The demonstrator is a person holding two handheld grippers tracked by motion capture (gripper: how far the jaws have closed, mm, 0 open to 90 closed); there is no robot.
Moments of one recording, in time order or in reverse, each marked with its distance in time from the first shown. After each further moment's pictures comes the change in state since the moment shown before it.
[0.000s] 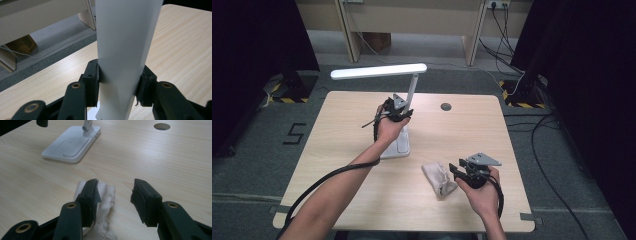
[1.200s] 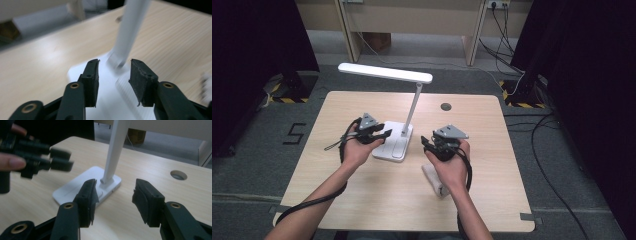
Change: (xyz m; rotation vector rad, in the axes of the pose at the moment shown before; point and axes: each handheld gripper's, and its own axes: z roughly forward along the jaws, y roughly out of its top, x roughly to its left) left arm 0.033 -0.073 -0.103 0.072 -0.069 -0.132; right arm 0.057 0.090 0.050 -0.130 0.001 -0.076
